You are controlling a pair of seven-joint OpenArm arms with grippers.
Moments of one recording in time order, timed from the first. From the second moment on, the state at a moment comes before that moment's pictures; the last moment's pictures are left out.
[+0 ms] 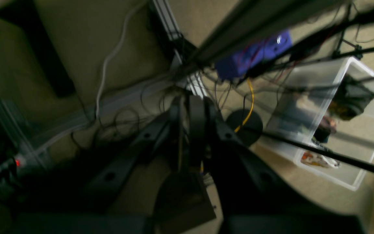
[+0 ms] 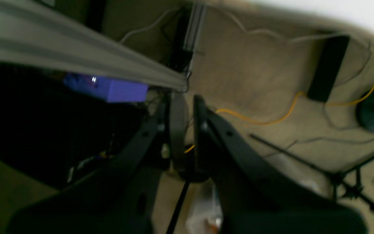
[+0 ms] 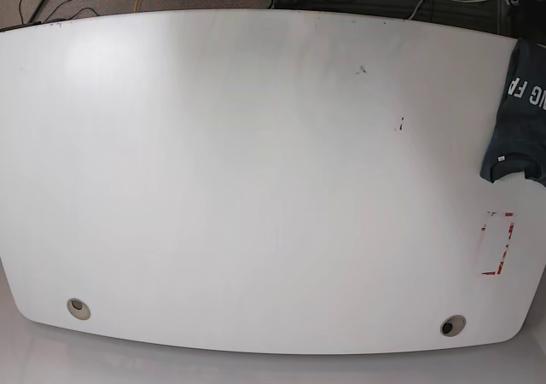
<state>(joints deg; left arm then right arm) 75.2 -10.8 -11.2 102.8 2.5 -27.3 -3.1 -70.5 5.8 24.9 104.8 9.4 39.9 -6.1</state>
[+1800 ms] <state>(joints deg) 10.9 -9.2 -10.0 15.2 9.4 -18.7 -0.3 -23.4 7.2 4.0 31.7 2.4 21.2 -3.5</state>
